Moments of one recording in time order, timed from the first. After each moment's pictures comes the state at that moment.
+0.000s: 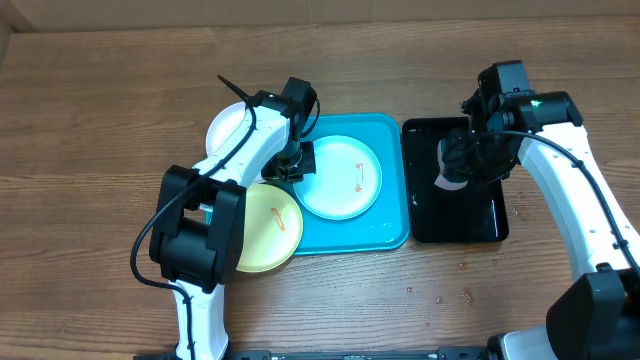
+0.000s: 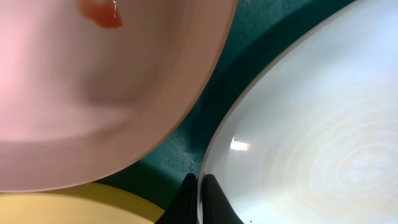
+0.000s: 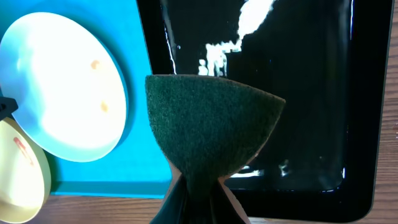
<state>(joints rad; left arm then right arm) -0.35 2.11 1.57 -1.05 0.02 -0.47 0.12 1.65 1.43 -1.17 -0.20 0.27</state>
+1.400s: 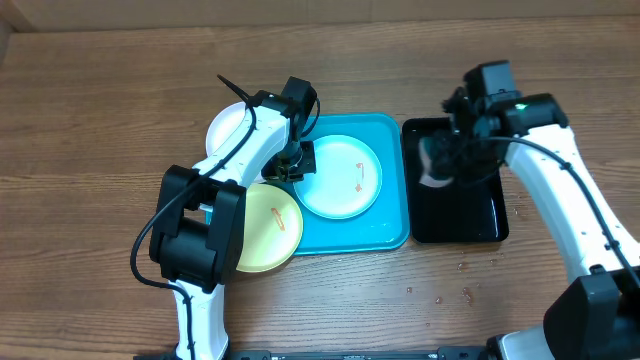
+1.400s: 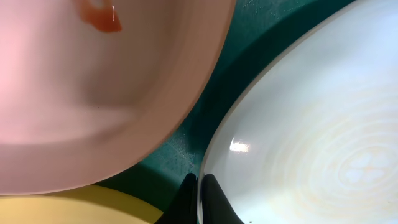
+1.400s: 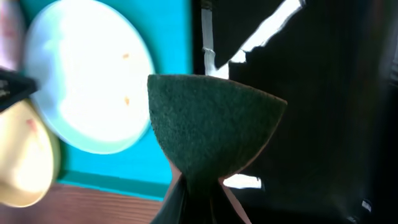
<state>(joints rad) -0.35 2.11 1.57 -1.04 0.02 -0.47 0.20 1.65 1.42 -1.10 -0.24 0.21</state>
